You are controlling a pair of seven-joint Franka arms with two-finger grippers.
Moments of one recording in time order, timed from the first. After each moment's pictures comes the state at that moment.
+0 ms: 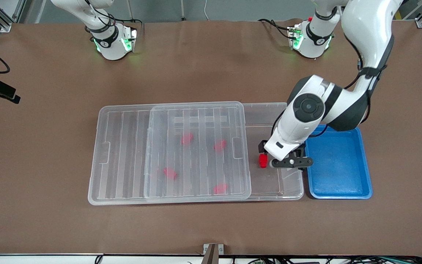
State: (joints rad) left arm -0.06 0.48 -0.48 -1.53 0.32 2.00 -0.65; right arm 0.01 0.03 -0.11 -1.50 0.00 1.49 0.03
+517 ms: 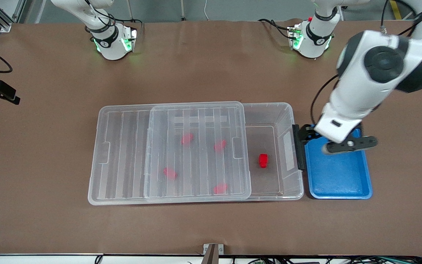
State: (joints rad) left arm -0.05 0.23 -0.26 -1.53 0.12 1.83 -0.43; right arm 0.01 0.05 -0.11 -1.55 0.00 1.57 -0.11
